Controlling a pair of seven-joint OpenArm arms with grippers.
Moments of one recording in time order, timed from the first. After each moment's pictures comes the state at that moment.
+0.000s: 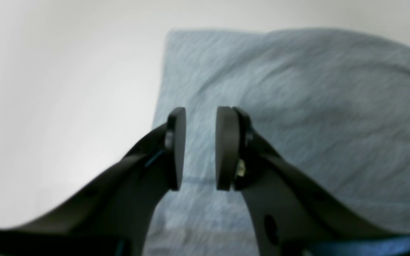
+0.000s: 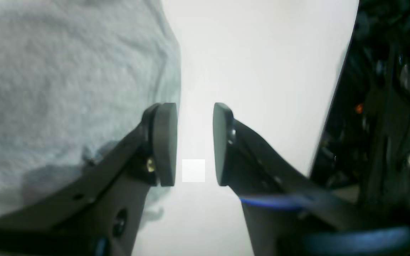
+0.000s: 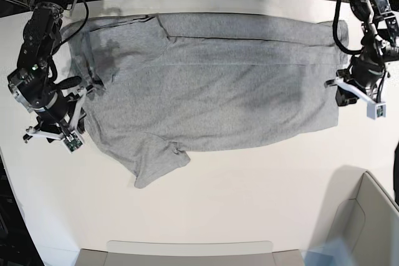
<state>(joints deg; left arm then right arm) 10.6 -21.8 -27.5 108.4 -35.4 -6.1 61.9 6.4 17.7 12.8 112.9 9.7 44.1 -68.1</state>
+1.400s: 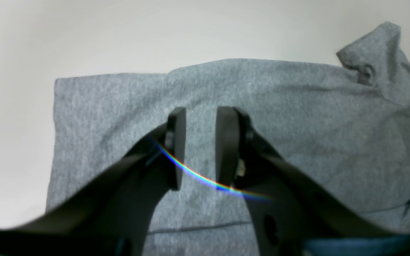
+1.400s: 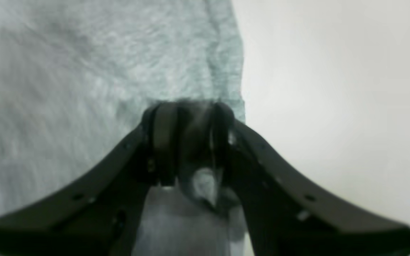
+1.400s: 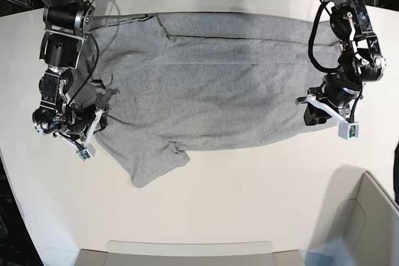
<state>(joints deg) 3.4 -16.7 -19.6 106.1 -35.3 -5.9 61.6 21.4 15.1 13.3 61.0 -0.6 43.6 -52.7</state>
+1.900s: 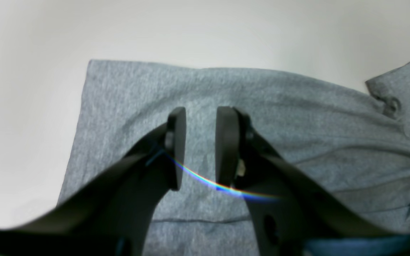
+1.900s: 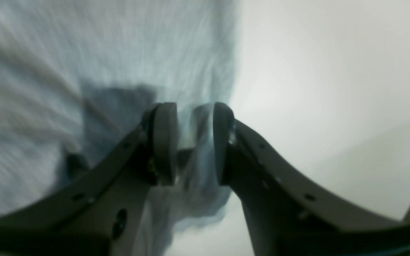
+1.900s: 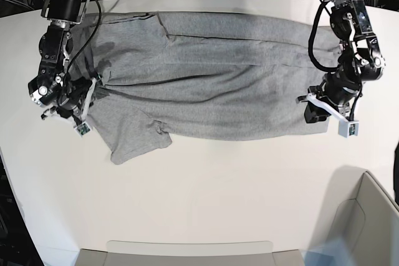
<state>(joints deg) 3.5 -16.7 -19.7 104.9 -35.1 -5.9 61.6 8.3 14.5 13.6 88.1 0.0 43.8 -62.0</state>
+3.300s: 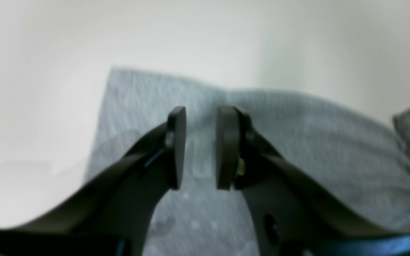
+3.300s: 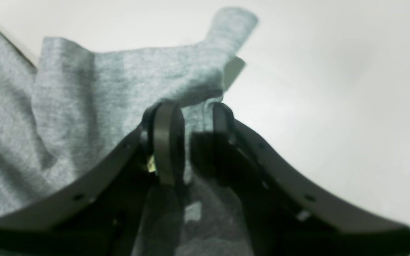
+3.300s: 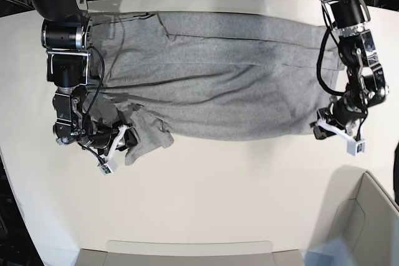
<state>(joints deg) -9.3 -20.3 -18.5 82.9 -35.1 -5.6 57.1 33.2 14.0 0.5 36.3 8.2 40.9 -34.0</state>
